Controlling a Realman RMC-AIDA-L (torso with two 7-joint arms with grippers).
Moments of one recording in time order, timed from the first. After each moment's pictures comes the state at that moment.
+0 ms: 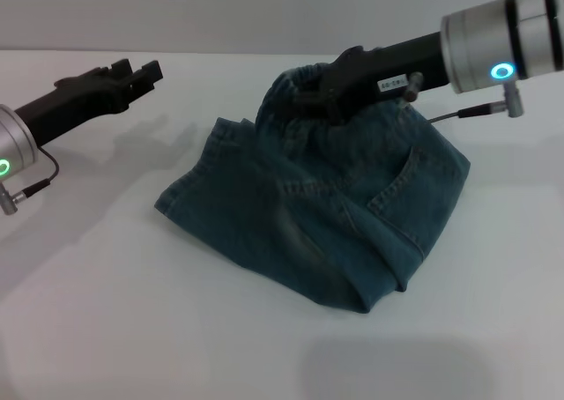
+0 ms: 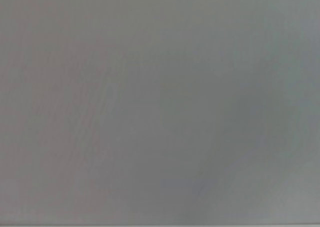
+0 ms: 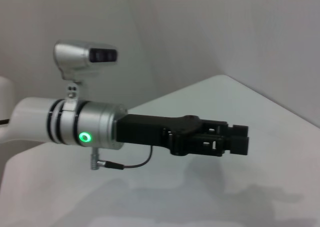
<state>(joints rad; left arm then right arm) -0.43 -2.06 1.03 0.67 1.39 0.98 -1.54 0.86 2.07 -1.02 -0.84 -2.03 -1.42 1.94</state>
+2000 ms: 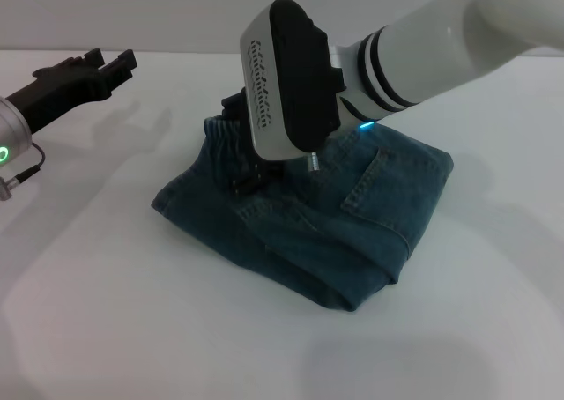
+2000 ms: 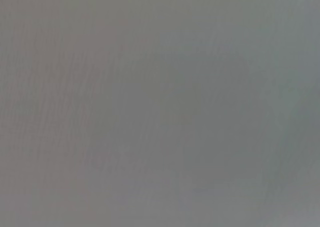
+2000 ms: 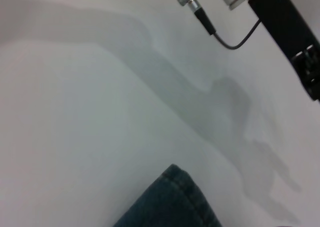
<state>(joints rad) -0.49 -2.06 0.97 0.58 1.34 0.84 -1.39 0.96 2.08 -1.74 -0.89 -2.13 -0.92 1.67</state>
